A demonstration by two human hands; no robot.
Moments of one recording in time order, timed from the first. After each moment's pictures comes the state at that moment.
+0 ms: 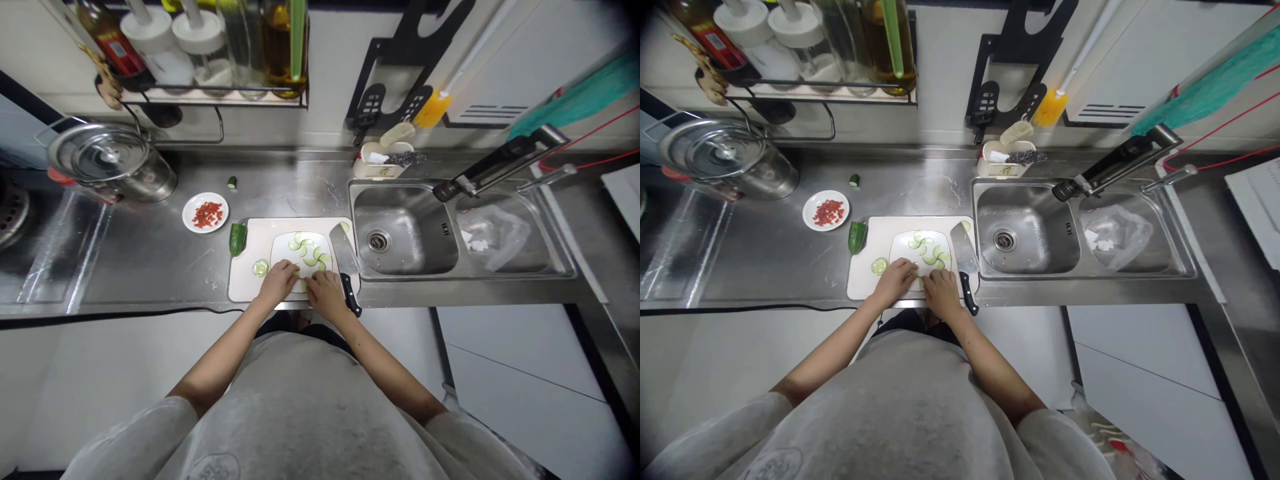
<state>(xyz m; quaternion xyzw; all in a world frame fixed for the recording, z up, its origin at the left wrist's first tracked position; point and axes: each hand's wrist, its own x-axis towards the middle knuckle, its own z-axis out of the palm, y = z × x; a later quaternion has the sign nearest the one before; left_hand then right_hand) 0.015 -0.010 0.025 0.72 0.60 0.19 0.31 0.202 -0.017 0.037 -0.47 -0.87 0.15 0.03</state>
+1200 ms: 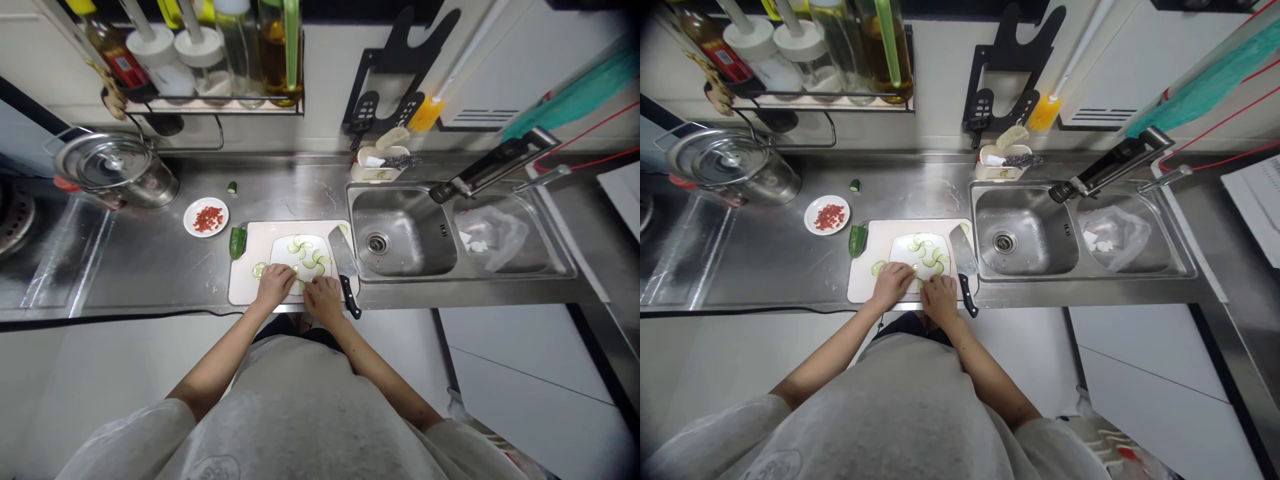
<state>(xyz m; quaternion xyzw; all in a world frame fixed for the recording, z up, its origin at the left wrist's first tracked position) 0.009 -0.018 0.015 0.75 0.60 0.20 0.17 0.196 -0.033 0.021 -0.52 -0.84 0.10 0.14</state>
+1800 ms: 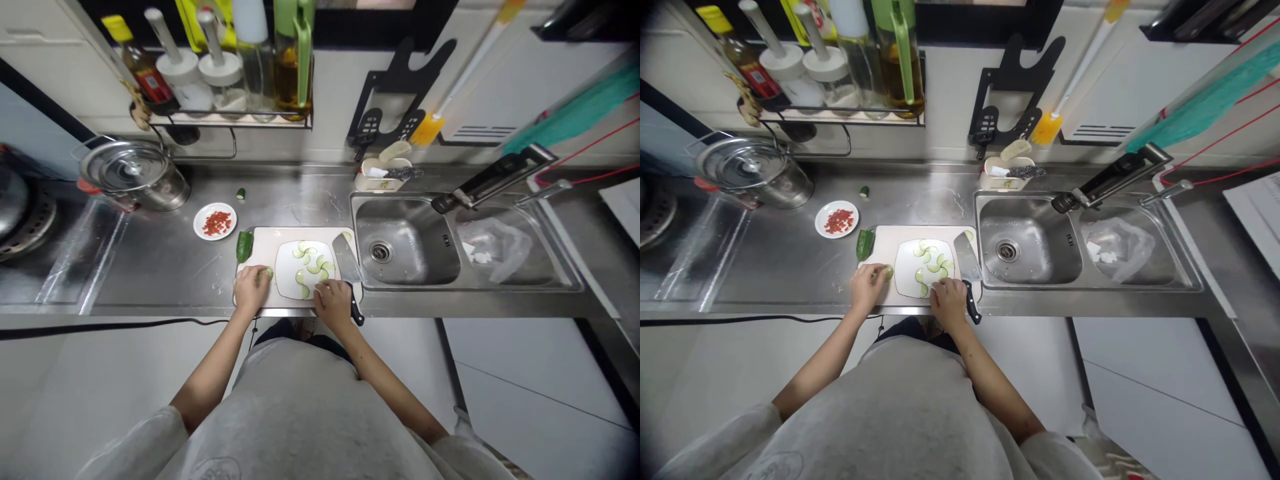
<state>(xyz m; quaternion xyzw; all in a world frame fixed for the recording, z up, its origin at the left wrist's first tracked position) -0.040 -0.033 0.025 0.56 0.79 0.21 0.15 0.207 -0.030 0.029 -0.54 -0.81 0.08 0.23</state>
